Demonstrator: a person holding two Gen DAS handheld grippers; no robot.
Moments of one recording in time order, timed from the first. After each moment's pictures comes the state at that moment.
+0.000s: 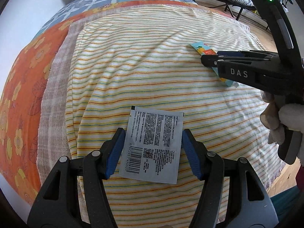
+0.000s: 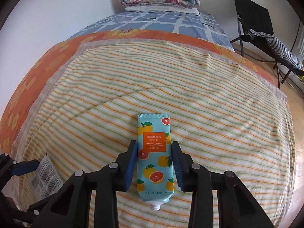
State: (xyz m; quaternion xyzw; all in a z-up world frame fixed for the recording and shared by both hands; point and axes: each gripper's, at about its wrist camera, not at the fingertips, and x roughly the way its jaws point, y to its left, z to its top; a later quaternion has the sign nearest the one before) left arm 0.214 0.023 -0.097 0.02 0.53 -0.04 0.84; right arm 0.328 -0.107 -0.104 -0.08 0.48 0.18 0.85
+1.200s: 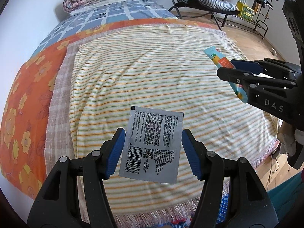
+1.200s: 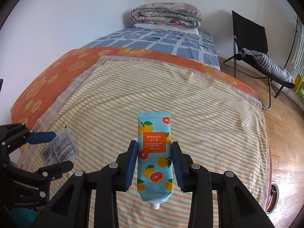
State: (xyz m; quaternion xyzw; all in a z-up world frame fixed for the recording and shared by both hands) left arm 0.160 -0.009 -0.046 0.04 0.49 -0.07 0.87; right arm 0.227 -0.156 -0.034 -0.11 0.42 0.19 0.88
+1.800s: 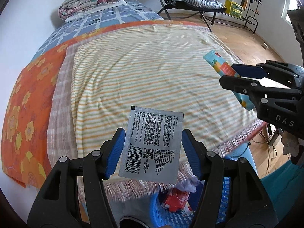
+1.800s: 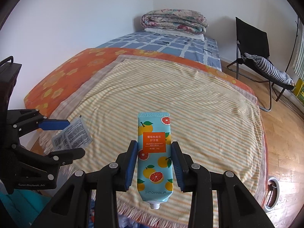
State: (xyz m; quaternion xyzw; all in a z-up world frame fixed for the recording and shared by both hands) left arm 0.092 -0.022 -0.035 0.05 0.47 -0.10 0.87; right arm 0.139 -0.168 -0.019 -0.11 0.40 0.22 0.88
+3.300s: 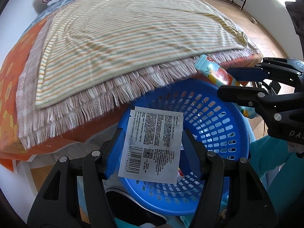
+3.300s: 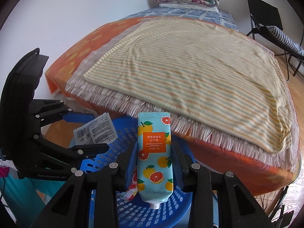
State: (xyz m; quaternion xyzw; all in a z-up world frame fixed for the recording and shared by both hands) left arm -0.007 -0.045 -0.120 0.08 0.54 -0.15 0.82; right arm 0.018 -0.181 -0.100 -0.08 0.48 0.27 0.83
